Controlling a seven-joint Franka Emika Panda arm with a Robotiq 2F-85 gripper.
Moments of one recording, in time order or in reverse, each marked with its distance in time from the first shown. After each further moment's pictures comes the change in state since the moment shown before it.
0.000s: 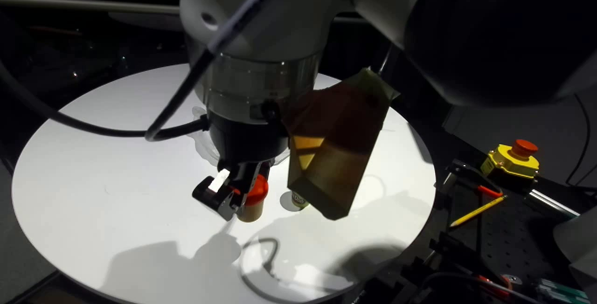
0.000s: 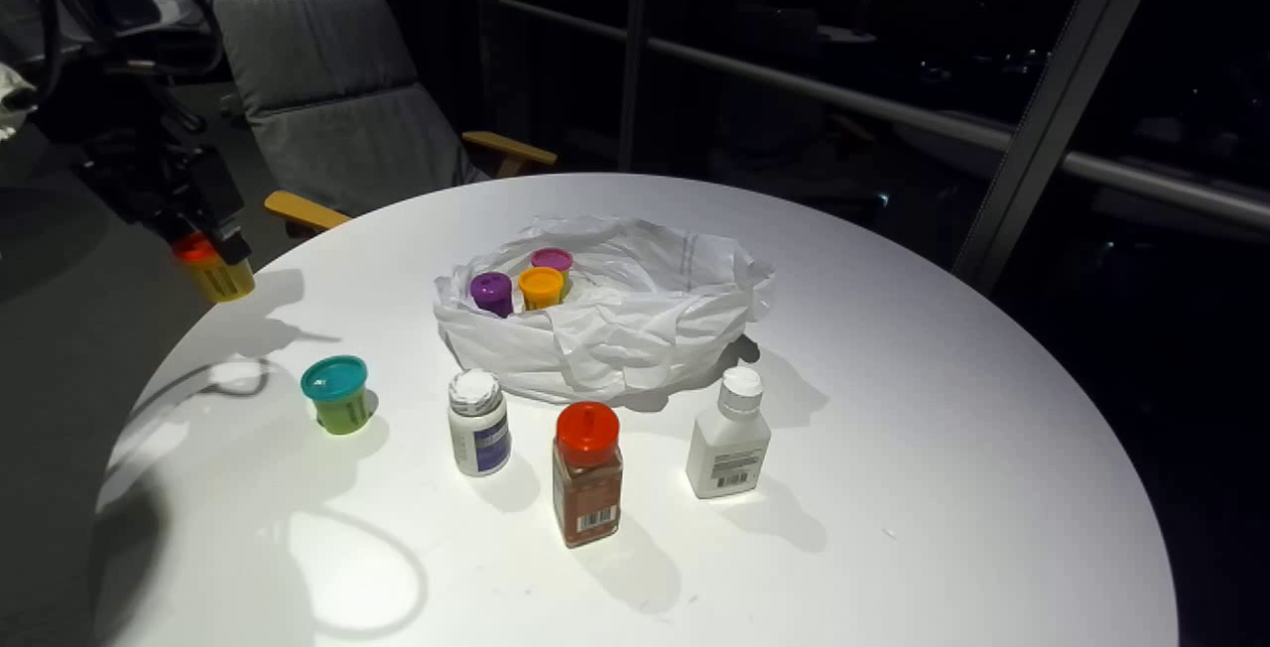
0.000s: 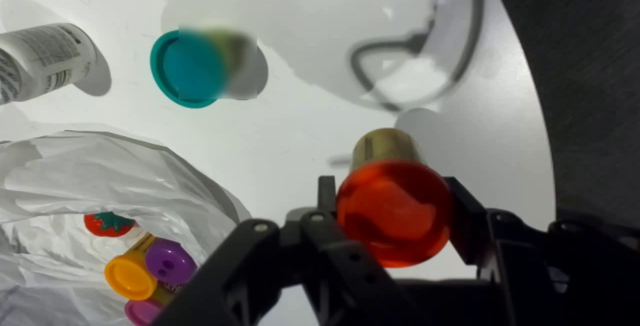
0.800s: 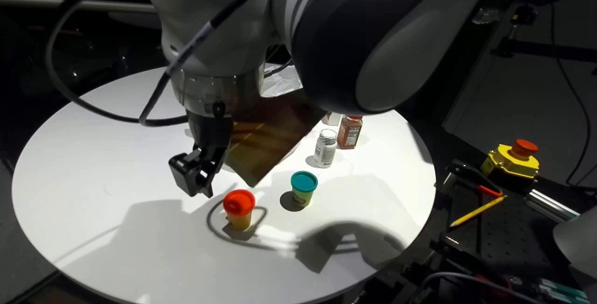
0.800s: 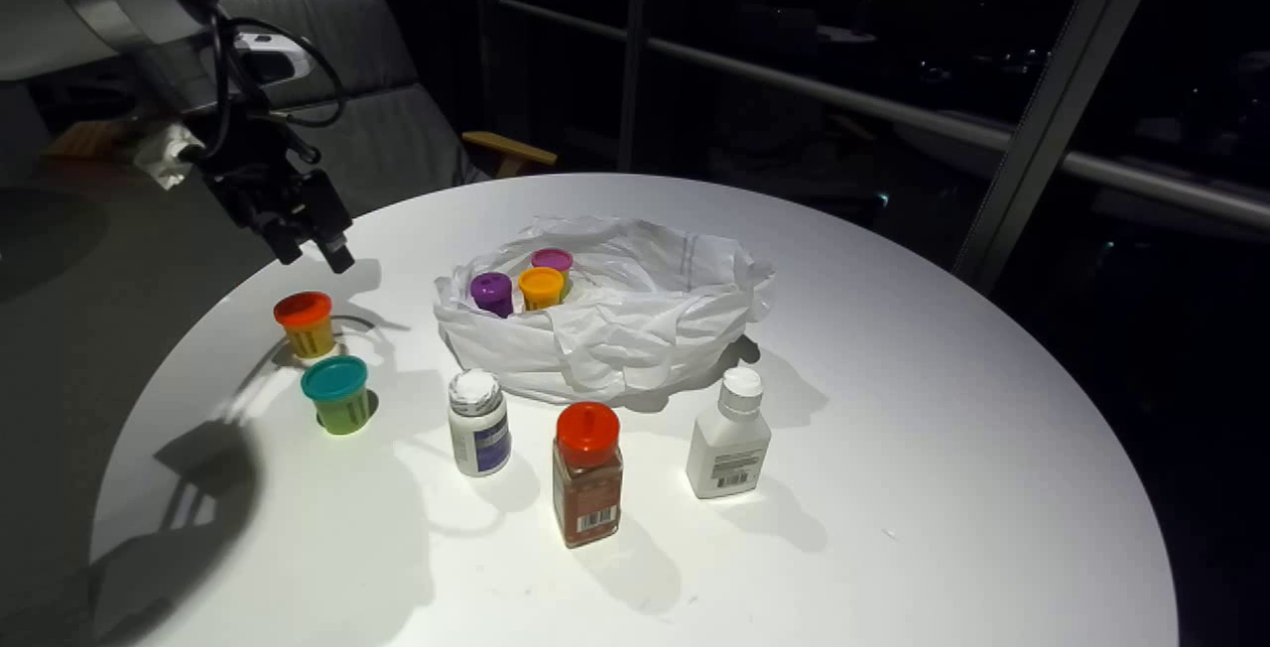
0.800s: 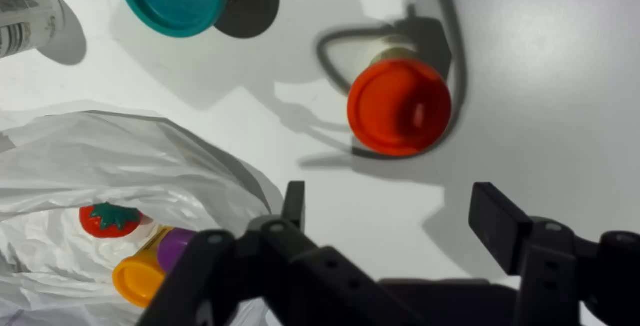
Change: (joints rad) arm -0.067 0.174 -0.050 0.169 0.001 0.045 0.023
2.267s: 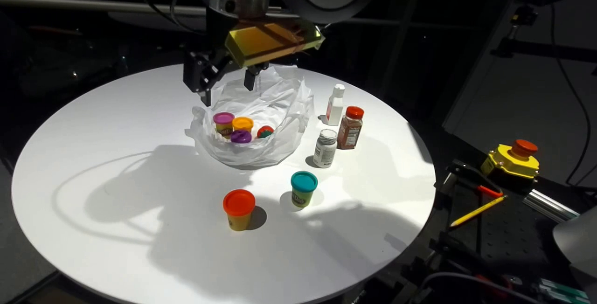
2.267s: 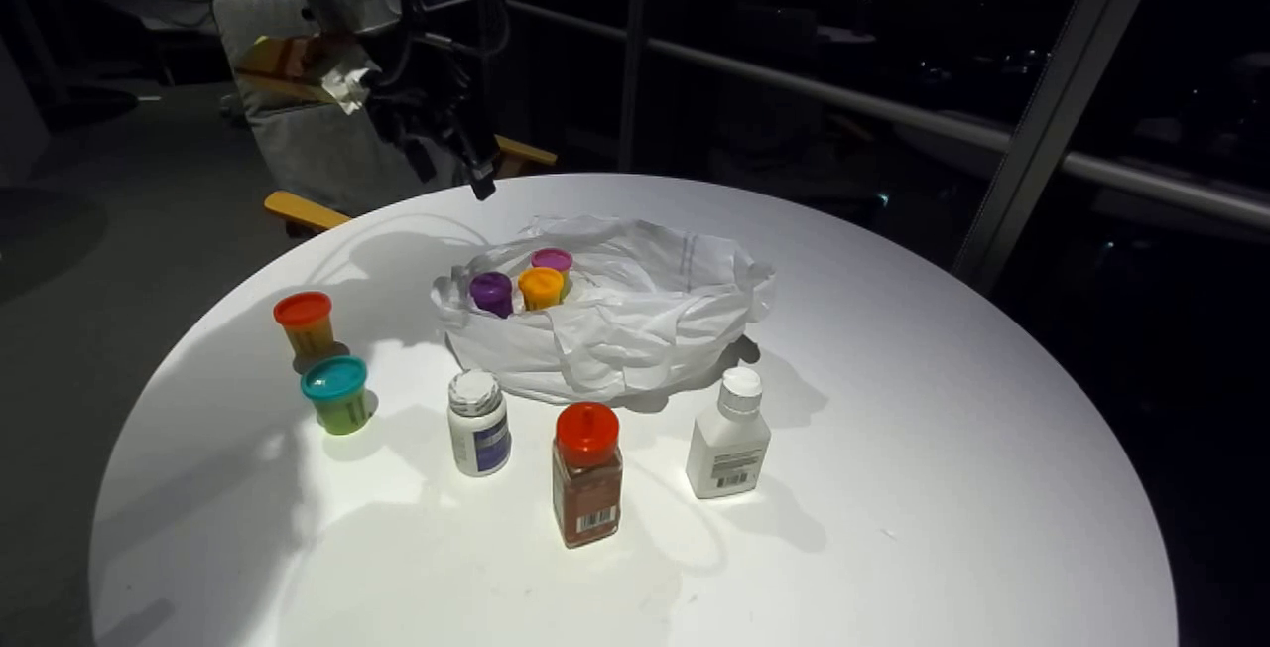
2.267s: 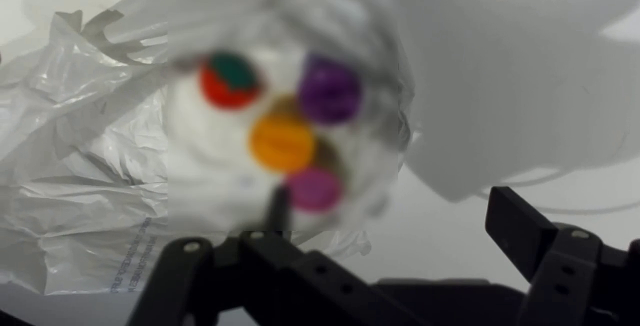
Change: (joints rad) arm -0.103 -0.055 -0.115 0.068 0.127 0.055 -0.153
